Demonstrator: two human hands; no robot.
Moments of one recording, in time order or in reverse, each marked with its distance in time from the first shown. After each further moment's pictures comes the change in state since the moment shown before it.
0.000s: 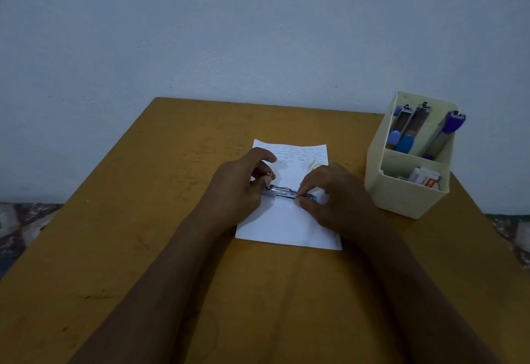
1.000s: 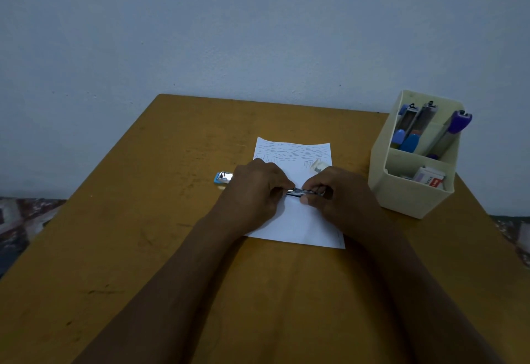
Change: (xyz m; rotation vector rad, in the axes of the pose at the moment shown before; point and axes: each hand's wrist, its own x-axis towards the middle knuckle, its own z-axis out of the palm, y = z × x) left_hand 0.004 -0.010 0.020 0.198 -0.061 0.293; right_hand 0.000 -0.002 -0.001 0.008 -0.079 0.185
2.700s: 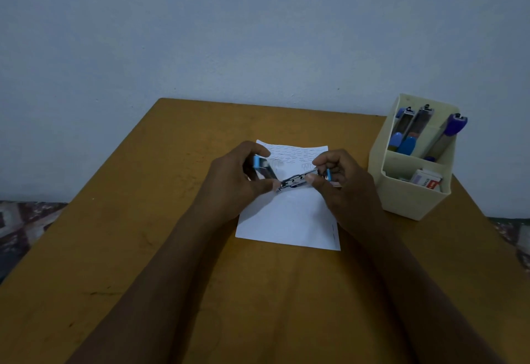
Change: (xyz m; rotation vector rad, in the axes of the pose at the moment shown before) left_hand -0.004 0.009 -0.034 -0.316 0.131 -0.406; right_hand -0.002 -0.004 0.002 0.378 0.321 -0.052
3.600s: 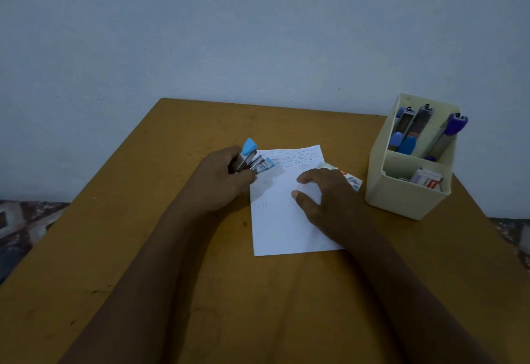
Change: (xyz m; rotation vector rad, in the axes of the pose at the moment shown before) left_hand 0.005 -0.008 -0.018 0.045 -0.098 -0.124; right_hand -0.008 0.000 0.015 -0.399 -0.198 0.094
